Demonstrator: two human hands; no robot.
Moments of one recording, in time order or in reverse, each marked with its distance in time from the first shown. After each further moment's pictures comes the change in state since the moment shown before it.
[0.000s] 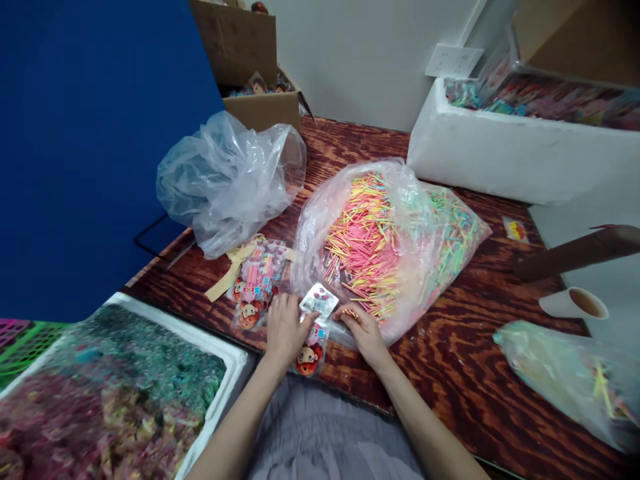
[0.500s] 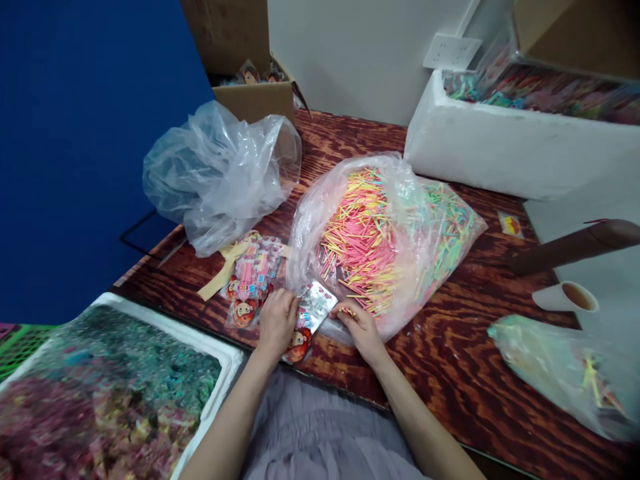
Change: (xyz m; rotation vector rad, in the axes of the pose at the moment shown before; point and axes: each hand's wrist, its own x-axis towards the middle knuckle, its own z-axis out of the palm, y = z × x) left_hand 0.009 -0.015 0.005 -0.106 0.032 0.131; right_hand -0.001 0.003 -0.001 0.027 -0.006 -0.009
